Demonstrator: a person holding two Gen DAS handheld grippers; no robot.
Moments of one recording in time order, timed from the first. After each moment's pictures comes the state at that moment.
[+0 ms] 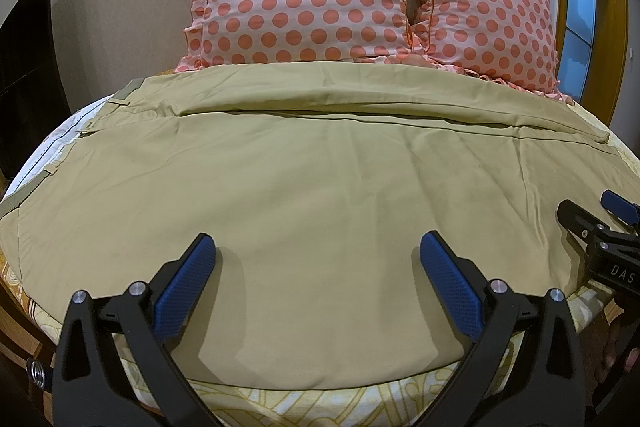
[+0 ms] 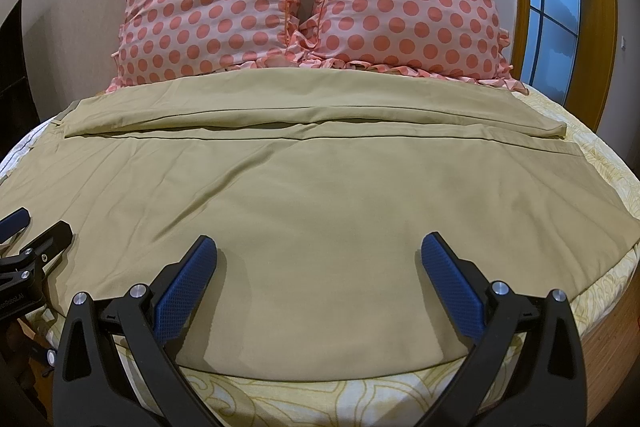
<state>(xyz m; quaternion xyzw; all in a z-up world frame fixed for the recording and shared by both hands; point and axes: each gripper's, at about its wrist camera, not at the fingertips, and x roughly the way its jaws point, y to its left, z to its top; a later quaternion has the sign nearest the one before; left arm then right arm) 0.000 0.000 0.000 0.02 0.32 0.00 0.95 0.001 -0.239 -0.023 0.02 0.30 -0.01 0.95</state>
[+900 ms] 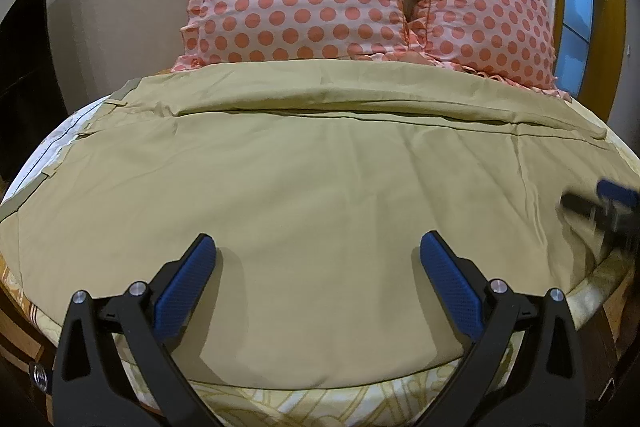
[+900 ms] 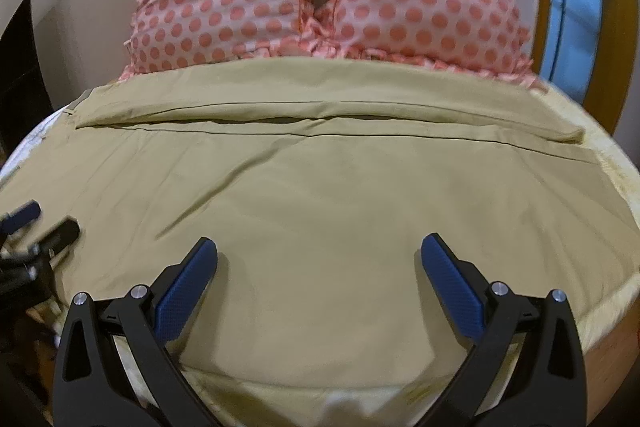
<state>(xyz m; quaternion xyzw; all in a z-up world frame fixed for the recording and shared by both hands) 0.003 0.004 0.003 0.02 0.33 -0.02 0.94 0.021 -0.262 -0.011 0.03 0.35 0.03 0.94</state>
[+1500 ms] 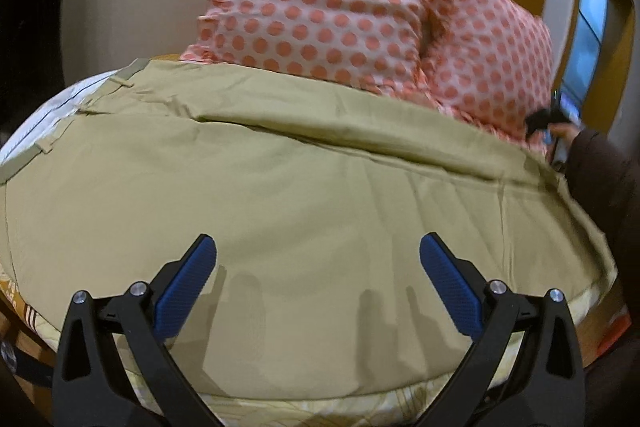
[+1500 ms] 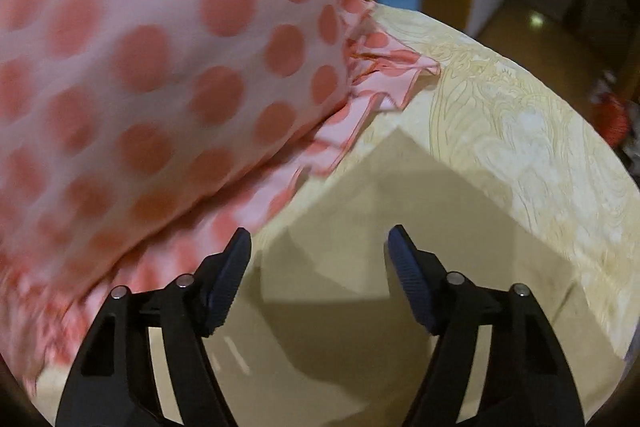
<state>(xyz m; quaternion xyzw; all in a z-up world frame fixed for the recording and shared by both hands) 0.009 0.051 0.031 -0.10 0.31 -0.03 0.94 0.326 -0.502 0.014 0.25 0.43 -0.31 0.81</state>
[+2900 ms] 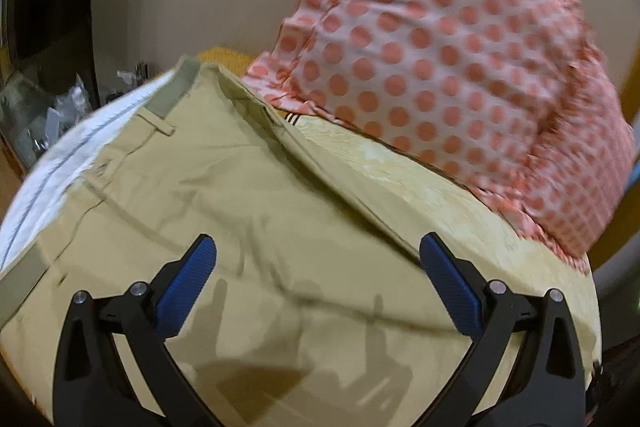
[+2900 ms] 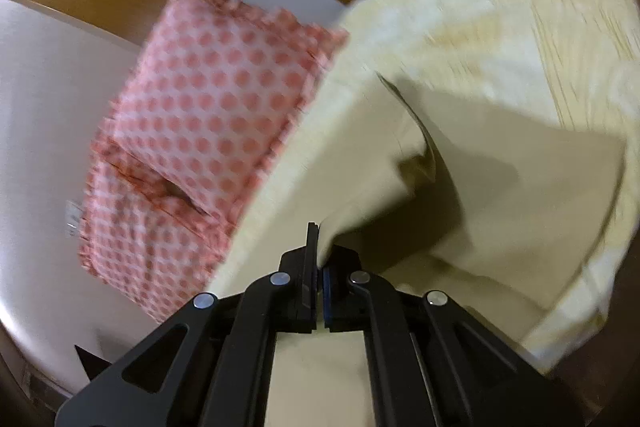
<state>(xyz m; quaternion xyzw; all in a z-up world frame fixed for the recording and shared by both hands) 0.179 0.165 0.076 -0.20 0.37 0.05 0.90 0.011 -0.539 -0.034 0.51 0.19 -0.04 0.84</state>
